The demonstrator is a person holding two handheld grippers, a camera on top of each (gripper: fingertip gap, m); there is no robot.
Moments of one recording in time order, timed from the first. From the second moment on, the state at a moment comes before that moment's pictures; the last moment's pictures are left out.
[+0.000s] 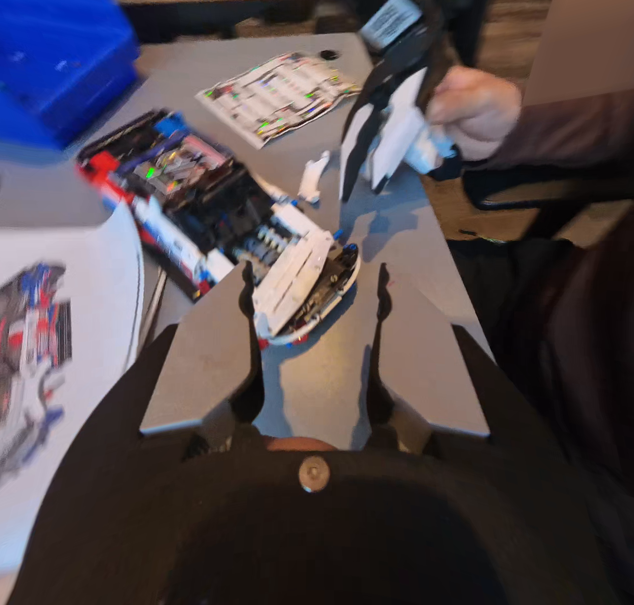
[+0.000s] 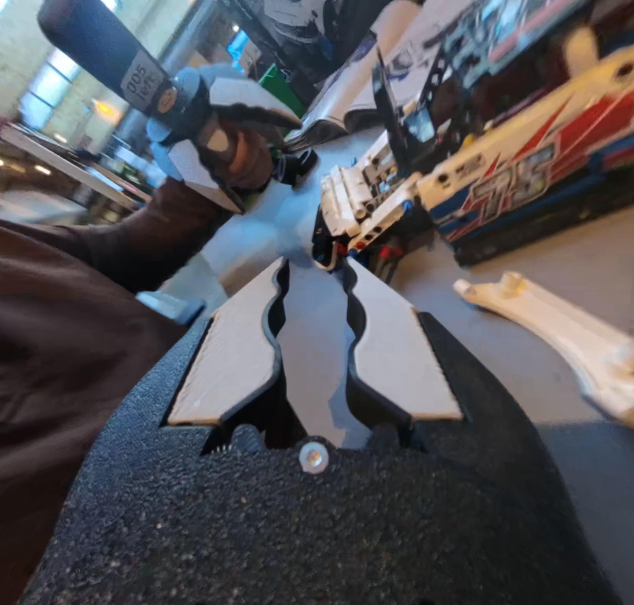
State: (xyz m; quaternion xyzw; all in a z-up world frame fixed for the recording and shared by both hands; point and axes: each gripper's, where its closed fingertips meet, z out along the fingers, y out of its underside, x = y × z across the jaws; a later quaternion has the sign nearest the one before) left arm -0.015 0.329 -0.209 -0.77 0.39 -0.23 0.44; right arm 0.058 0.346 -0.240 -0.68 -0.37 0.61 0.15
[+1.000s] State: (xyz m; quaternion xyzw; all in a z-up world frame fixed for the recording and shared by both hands) left arm -0.054 0.276 -0.221 -0.76 0.22 -0.21 0.58; right arm 0.079 0.392 -0.214 -0.63 -0.46 0.39 0.49
